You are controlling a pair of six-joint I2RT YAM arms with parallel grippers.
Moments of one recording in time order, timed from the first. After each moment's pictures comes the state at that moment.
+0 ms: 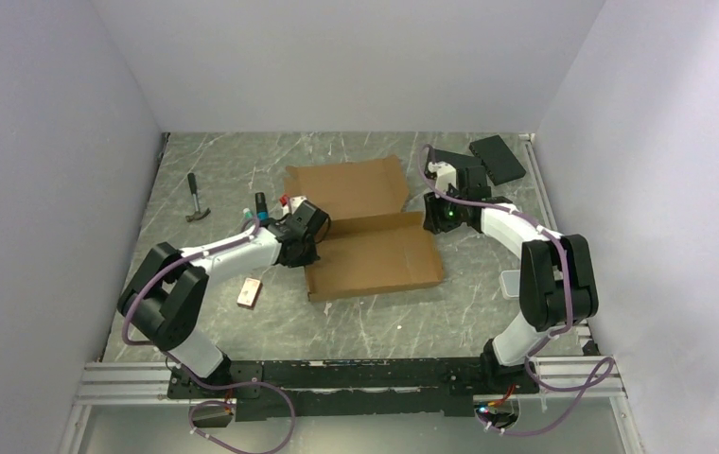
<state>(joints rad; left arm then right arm) -0.66 1.59 0.97 -0.47 -0.31 -0.76 0.16 1.63 0.99 -0.25 -0.36 -0.18</state>
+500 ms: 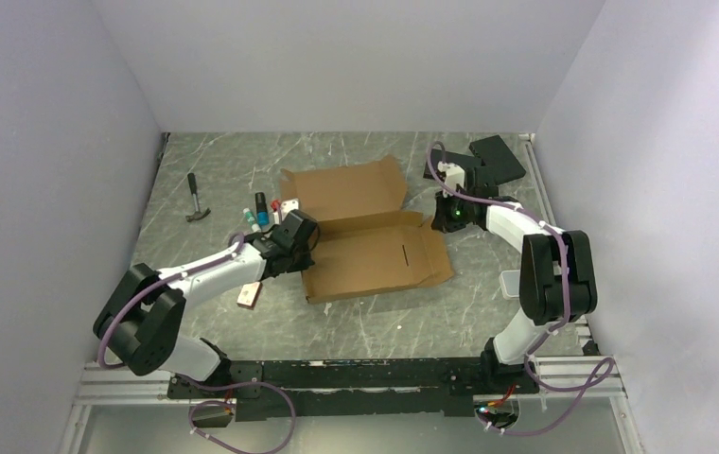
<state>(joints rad) -0.66 1.44 0.82 -0.36 -0.31 -0.77 0.10 1.66 0.99 -0.25 -0.39 -0.16</state>
